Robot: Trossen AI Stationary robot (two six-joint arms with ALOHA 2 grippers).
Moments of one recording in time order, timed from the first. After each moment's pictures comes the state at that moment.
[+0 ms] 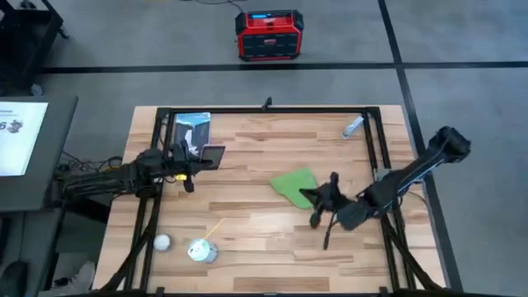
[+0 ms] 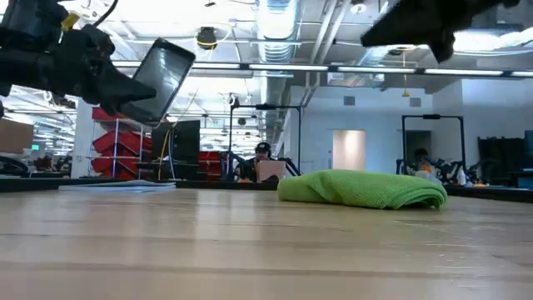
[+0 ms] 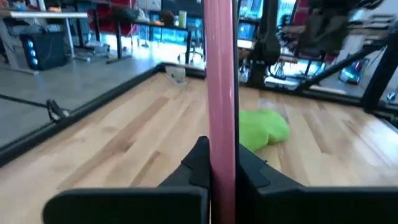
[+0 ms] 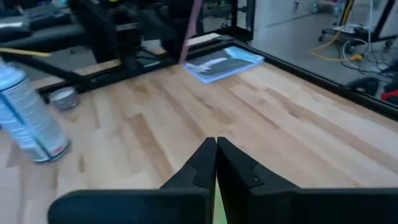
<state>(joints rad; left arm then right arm) 0.27 0.24 0.06 0.07 0.03 -0.09 0.60 1.37 0.77 0.07 1.00 0.56</state>
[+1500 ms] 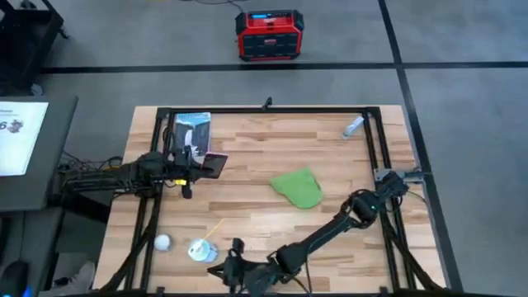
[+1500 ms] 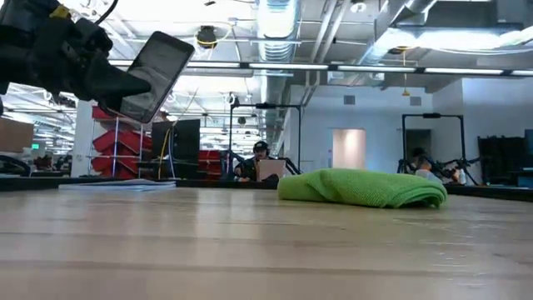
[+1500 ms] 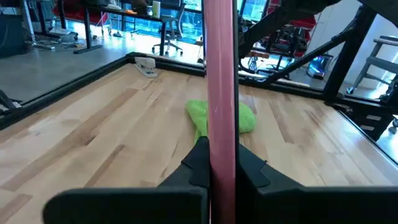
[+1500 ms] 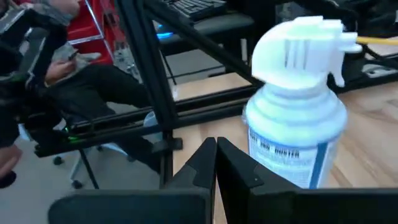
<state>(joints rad) 0.17 0.23 0.06 0.07 0.04 -0.14 0.56 2.51 2.16 0.11 0.54 0.37</state>
